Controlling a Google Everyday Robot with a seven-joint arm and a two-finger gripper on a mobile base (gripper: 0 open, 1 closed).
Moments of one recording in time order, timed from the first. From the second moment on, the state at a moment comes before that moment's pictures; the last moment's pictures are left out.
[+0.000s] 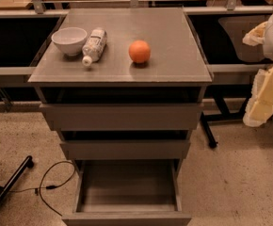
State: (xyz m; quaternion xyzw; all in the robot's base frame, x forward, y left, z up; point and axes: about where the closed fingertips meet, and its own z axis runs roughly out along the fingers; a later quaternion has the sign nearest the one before) arm 0.438 -0.214 0.988 -0.60 0.78 -0.05 0.18
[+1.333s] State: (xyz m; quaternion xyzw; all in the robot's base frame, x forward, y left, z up) arm 0.453 -0.179 1.007 -0.64 0.74 -0.05 0.20
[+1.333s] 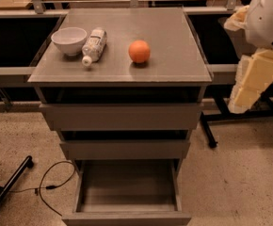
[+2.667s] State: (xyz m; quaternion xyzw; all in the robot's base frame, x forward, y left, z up) arm 0.527 -0.125 1.015 -0.66 0.70 0.01 0.29
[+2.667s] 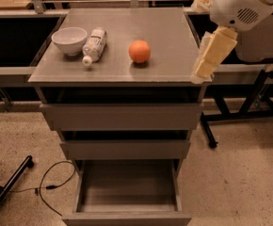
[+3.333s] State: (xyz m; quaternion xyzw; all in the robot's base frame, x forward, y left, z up) arm 0.542 -0.110 1.009 -0.66 0.69 0.03 0.31
